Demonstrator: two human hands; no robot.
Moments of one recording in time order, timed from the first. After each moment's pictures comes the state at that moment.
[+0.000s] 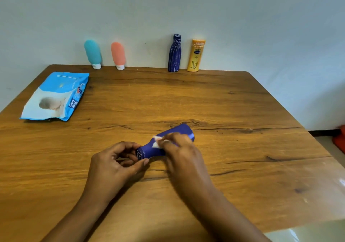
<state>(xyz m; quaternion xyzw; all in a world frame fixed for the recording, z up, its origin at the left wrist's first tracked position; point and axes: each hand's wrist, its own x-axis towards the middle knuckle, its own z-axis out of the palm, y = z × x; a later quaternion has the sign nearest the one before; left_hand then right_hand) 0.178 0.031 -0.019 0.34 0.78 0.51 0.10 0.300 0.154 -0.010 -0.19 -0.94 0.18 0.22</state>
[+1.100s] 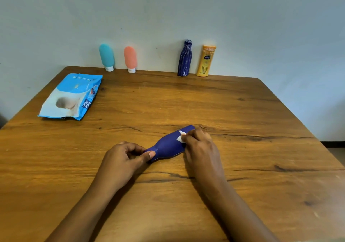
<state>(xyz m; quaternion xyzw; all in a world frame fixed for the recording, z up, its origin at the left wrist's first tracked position) 0.165 0.044 -0.019 0.28 0.86 0.41 0.14 0.291 0.191 -0.024 -0.26 -0.93 0.12 0.24</state>
